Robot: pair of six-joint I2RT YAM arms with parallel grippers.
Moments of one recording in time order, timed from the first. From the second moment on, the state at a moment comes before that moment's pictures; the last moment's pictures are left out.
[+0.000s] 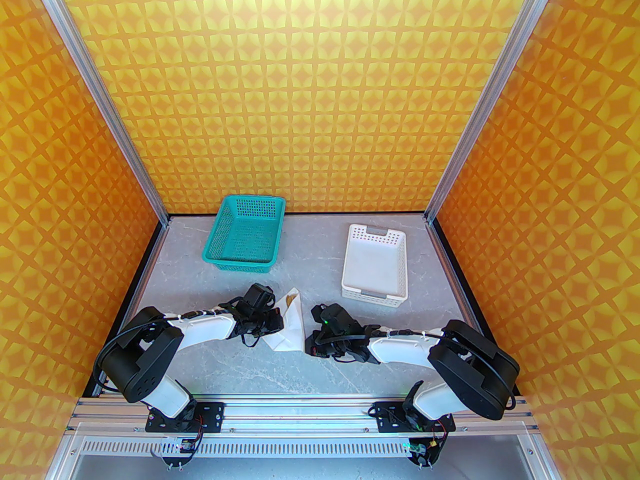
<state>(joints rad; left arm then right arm) -0.65 1.60 0.70 -0.10 0.25 -0.83 0.80 1.50 0.50 0.10 -0.39 0.86</state>
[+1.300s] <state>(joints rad) -0.65 1.61 0.70 -0.10 0.25 -0.83 0.80 1.53 0.53 0.10 -0.38 0.86</state>
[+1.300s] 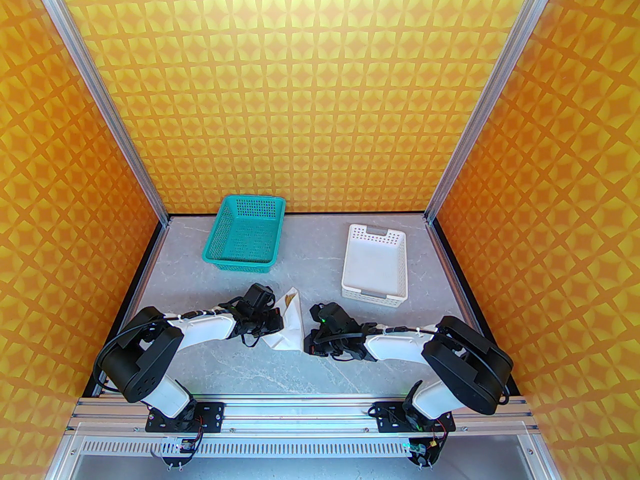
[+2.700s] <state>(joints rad) -0.43 1.34 0.56 -0.31 0.25 -0.76 0.81 1.53 0.56 0.03 -0.36 0.81</state>
